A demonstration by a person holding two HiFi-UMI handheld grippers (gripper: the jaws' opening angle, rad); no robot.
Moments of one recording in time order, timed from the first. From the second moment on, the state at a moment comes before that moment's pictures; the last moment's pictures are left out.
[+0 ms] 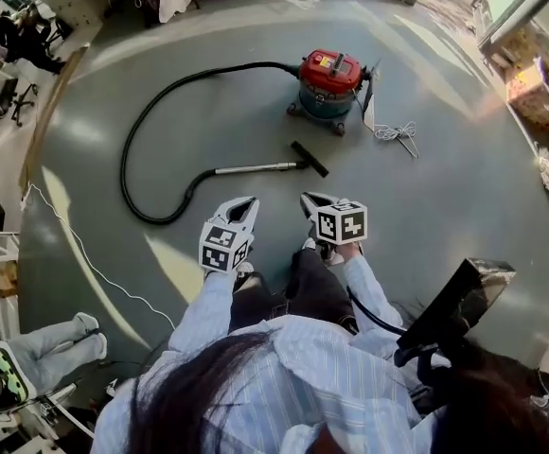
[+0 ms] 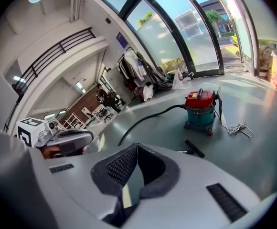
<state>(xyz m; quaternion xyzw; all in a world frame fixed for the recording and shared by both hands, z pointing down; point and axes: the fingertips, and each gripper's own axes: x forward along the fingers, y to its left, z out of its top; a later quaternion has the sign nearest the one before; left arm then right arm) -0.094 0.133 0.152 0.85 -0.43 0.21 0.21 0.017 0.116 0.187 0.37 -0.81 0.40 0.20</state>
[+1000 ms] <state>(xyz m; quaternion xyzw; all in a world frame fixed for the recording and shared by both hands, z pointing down) -0.248 0.292 0.128 0.90 -0.35 0.13 0.24 -0.129 0.305 0.163 0.47 -0.77 0.38 0.19</state>
